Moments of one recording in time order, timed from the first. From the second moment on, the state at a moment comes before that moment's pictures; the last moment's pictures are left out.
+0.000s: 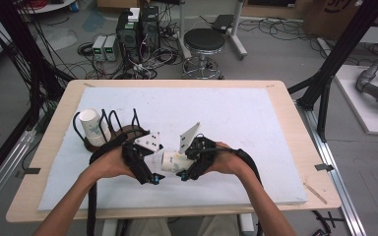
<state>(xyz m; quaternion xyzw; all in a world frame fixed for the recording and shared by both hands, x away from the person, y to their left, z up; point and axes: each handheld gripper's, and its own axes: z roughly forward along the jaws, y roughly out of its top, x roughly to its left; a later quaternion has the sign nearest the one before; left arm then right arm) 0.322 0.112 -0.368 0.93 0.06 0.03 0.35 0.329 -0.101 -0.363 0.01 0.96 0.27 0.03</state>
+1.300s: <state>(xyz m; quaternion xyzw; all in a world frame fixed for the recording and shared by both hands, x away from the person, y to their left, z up) 0.331 0.094 -0.370 0.94 0.00 0.01 0.33 0.331 -0.089 -0.364 0.00 0.97 0.25 0.02</state>
